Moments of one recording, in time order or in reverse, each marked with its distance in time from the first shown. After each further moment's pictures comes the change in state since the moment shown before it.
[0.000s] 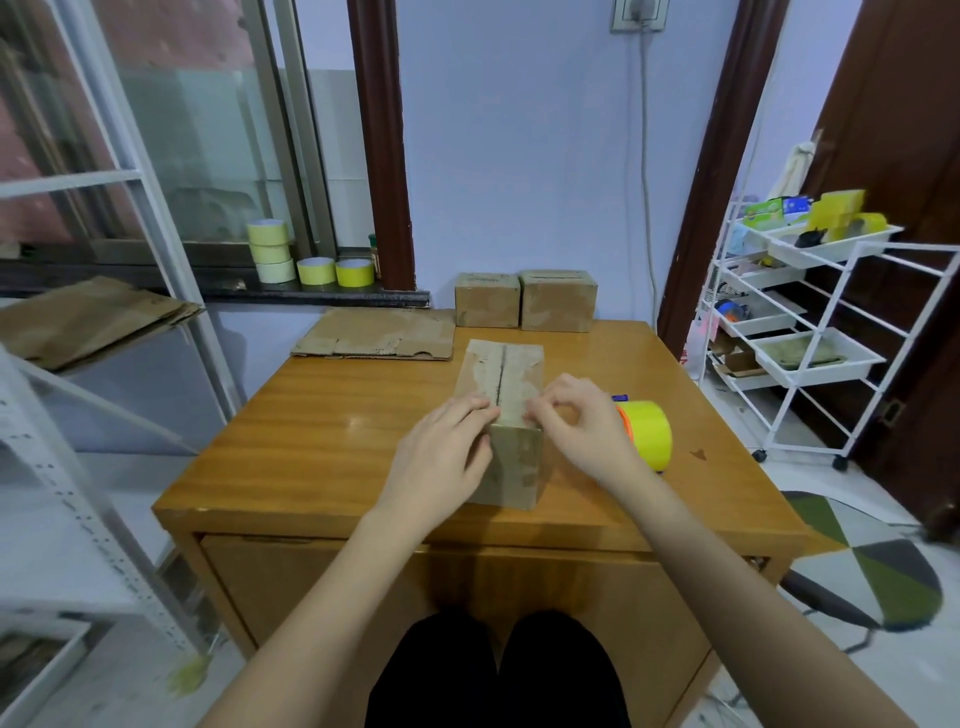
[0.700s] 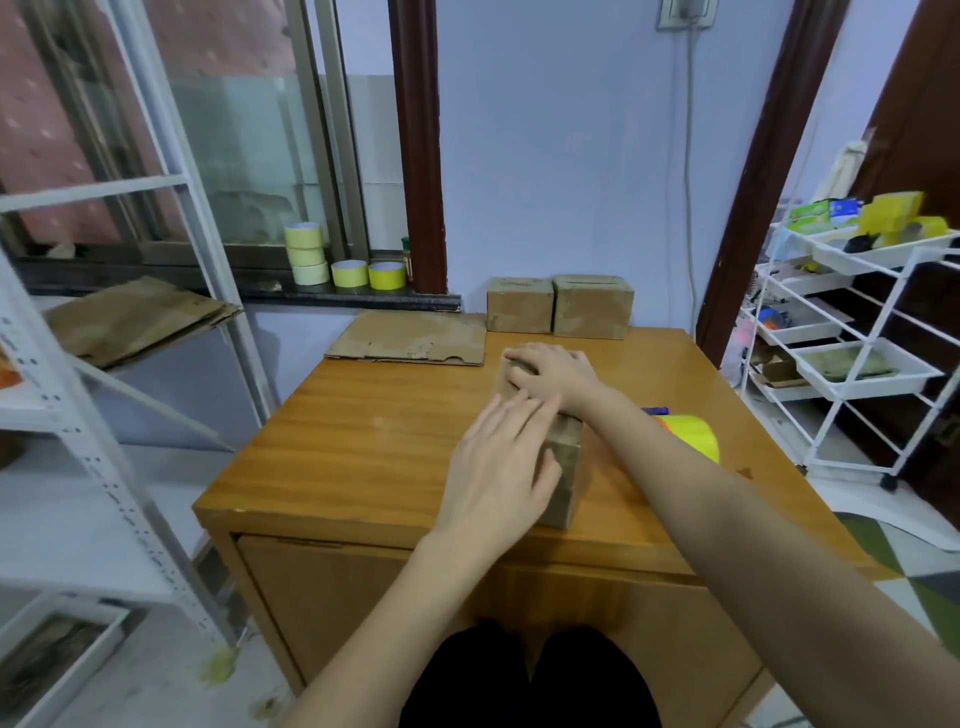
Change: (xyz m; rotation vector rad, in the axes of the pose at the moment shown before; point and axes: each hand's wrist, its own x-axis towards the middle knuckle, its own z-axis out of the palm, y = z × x) left_hand 0.000 0.026 -0.006 0.053 0.084 -0.010; right_hand 0.103 0.001 0.051 -0.520 -0.454 0.081
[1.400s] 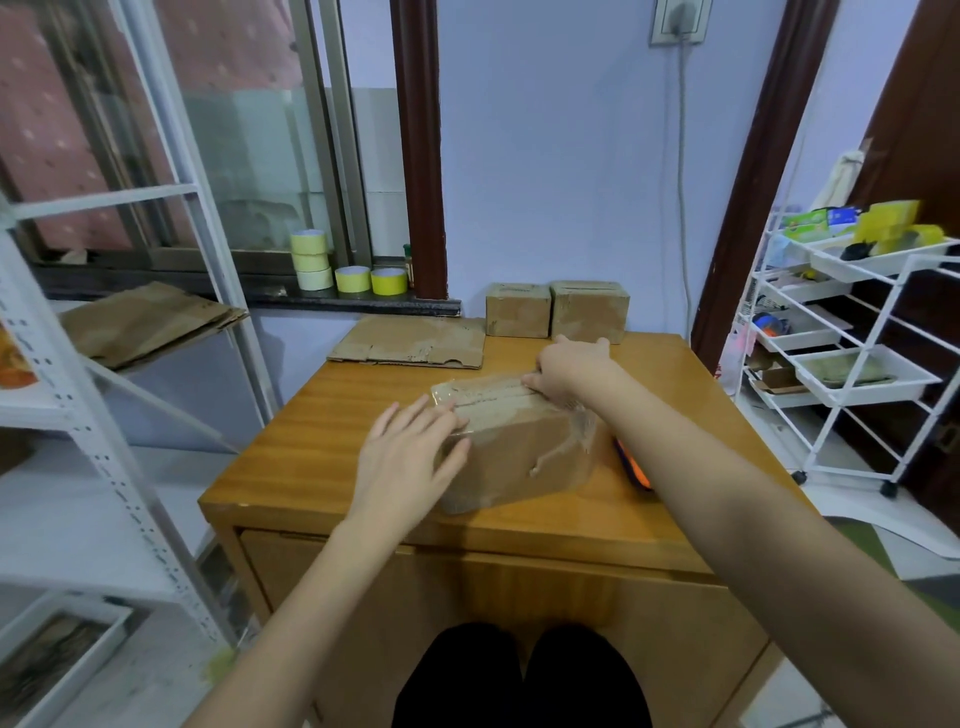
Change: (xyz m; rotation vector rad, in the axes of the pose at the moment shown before) left_hand -0.019 -0.071 -0.010 0.212 -0.071 -0.129; right_hand -0.019 -0.019 -0.045 -0.481 -0.250 0.220
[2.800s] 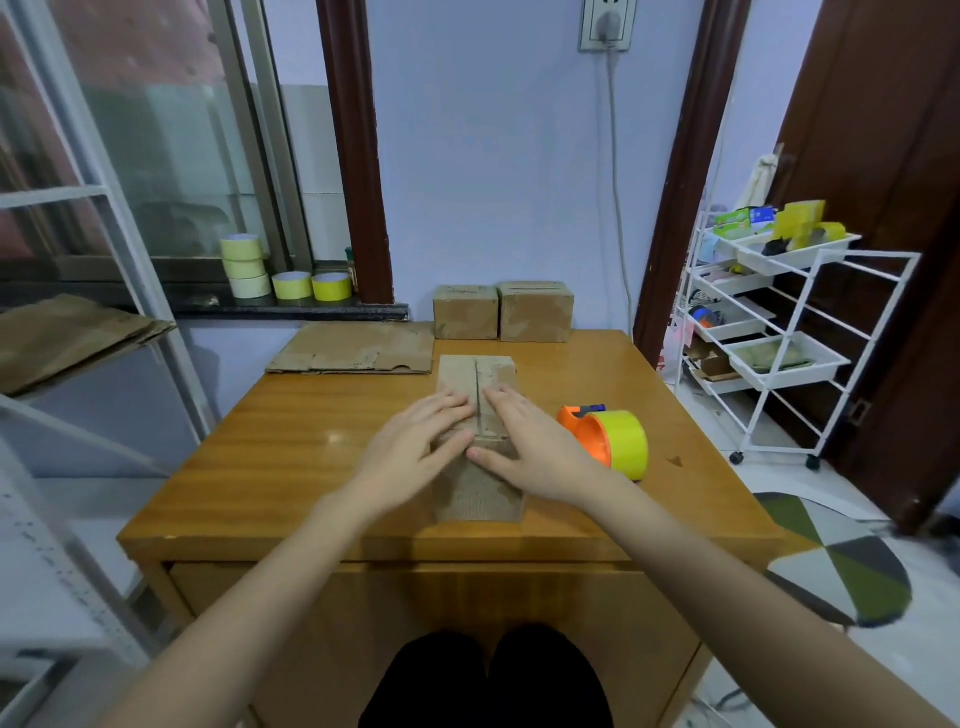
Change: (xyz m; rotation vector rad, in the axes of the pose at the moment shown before) left_hand 0.045 0.019 0.026 -0.489 -0.221 0.174; right_hand -0.066 0.012 0.076 0.530 0.358 -0.379
